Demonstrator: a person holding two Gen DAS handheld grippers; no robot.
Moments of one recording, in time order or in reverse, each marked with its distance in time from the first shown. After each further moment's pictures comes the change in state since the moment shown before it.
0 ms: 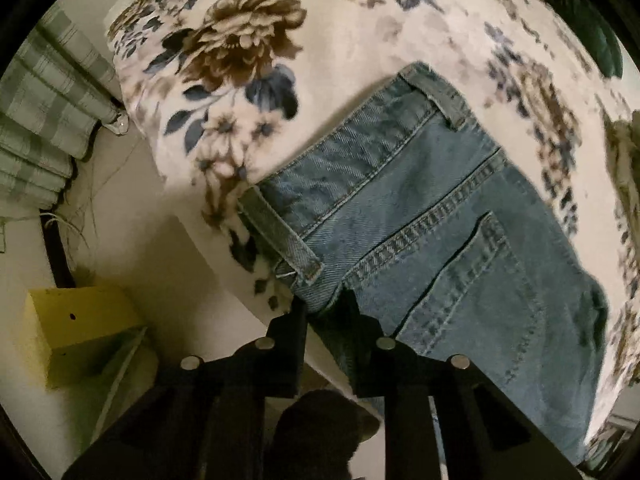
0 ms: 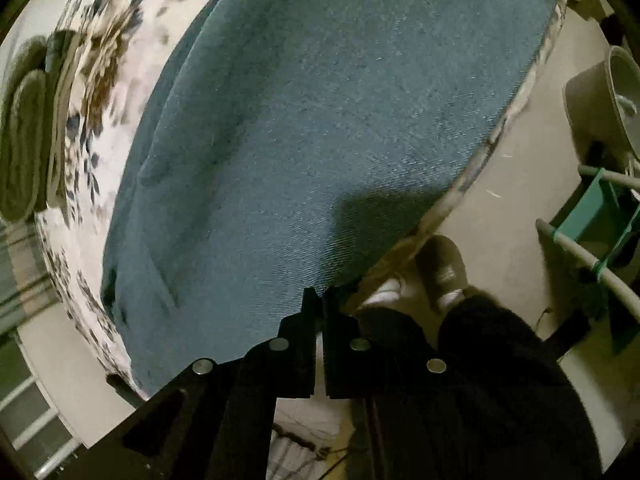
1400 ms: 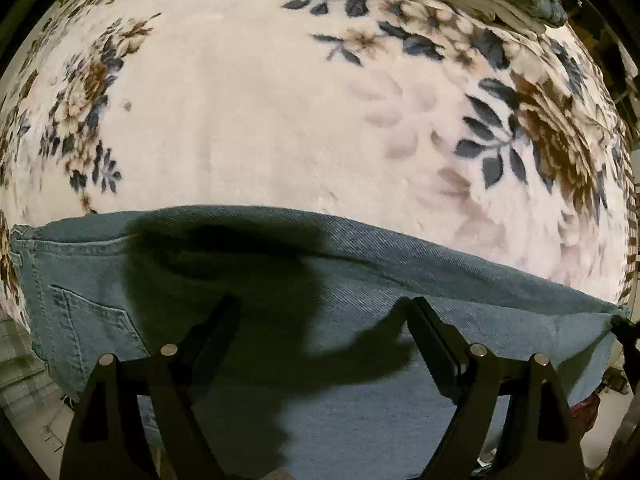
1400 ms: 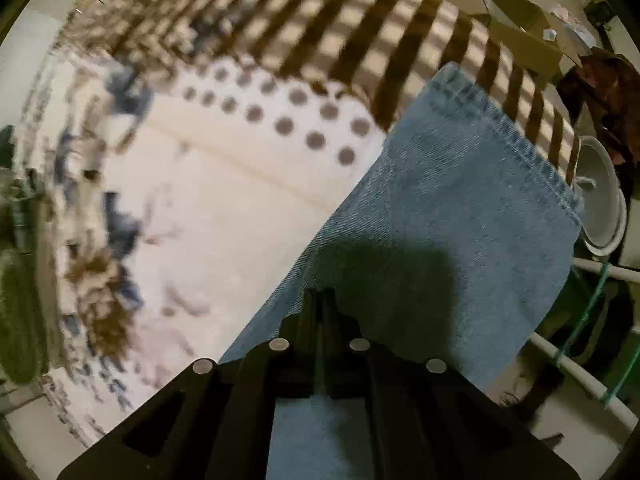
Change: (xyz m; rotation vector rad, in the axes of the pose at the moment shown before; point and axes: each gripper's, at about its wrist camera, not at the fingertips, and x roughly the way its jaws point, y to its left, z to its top) left arm 0.001 -0.332 -0.121 0.714 0.042 -0.107; right arm -0.123 0.019 0.195 0.122 -0.342 -0.079
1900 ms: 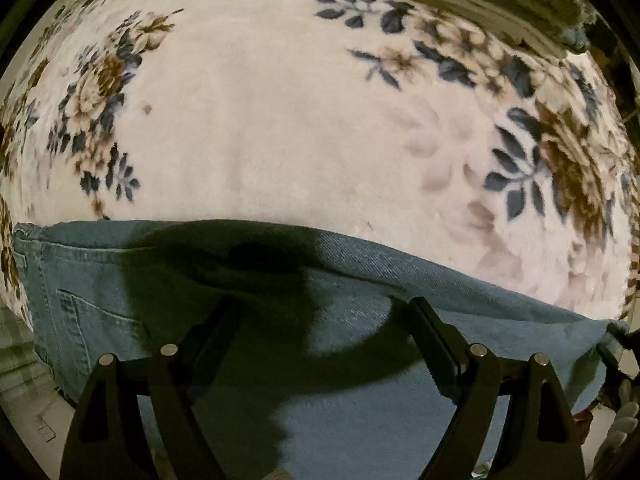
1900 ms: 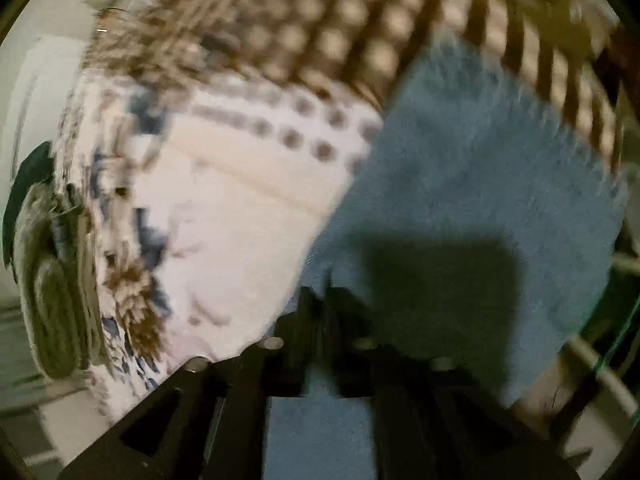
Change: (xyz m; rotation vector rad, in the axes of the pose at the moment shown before) left arm 0.005 0.032 0.025 -0.052 -0.005 -0.006; right arm 0.038 -0.017 -0.003 0.082 0.104 0.203
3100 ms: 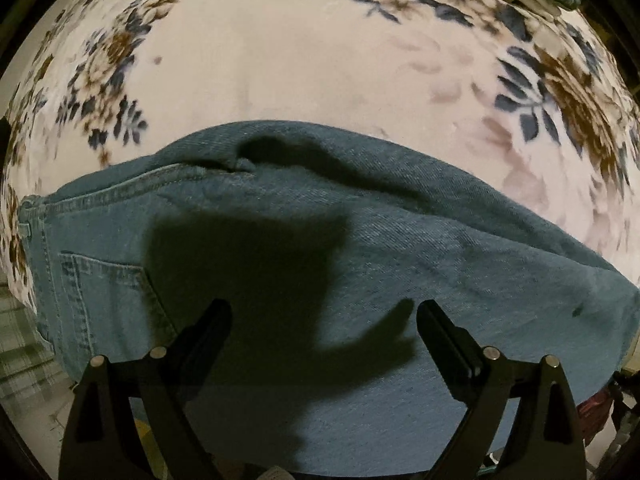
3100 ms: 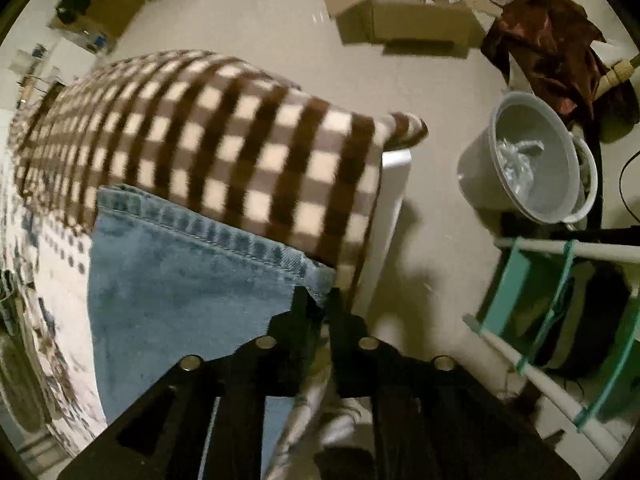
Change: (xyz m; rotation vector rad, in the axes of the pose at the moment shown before) left arm 0.012 -0.008 -0.045 0.033 0.029 0.068; right arm -0.074 -0.167 0.016 0.146 -0.146 -0.264
